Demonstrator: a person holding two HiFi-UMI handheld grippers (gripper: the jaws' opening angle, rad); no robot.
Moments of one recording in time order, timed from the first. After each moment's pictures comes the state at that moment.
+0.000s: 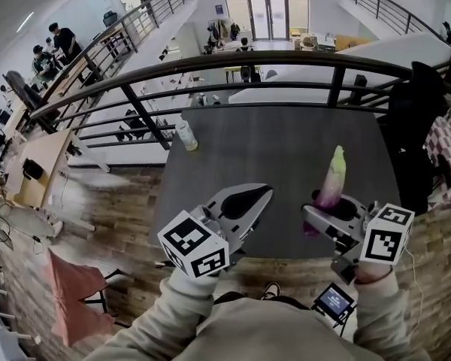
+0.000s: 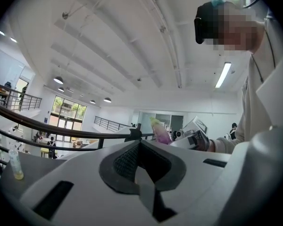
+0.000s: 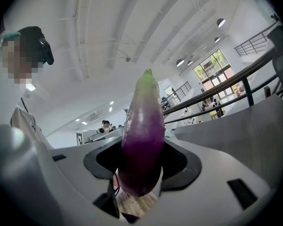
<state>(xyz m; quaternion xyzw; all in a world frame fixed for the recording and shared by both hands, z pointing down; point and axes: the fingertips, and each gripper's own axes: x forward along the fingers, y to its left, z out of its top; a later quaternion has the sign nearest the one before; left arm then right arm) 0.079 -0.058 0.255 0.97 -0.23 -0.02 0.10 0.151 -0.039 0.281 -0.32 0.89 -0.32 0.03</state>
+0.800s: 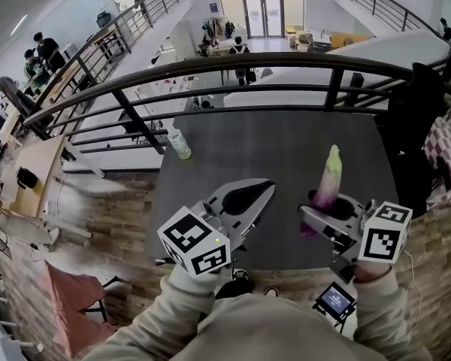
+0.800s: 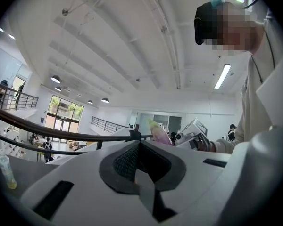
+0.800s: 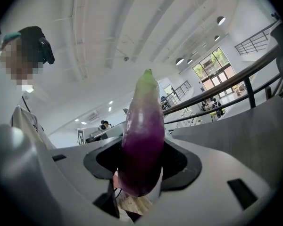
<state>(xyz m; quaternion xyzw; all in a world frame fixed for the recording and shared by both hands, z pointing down) 0.102 -0.124 0.250 0.97 -0.22 -0.02 0.10 0.162 -0.099 0.283 -0.32 0.89 -0.32 0.03</state>
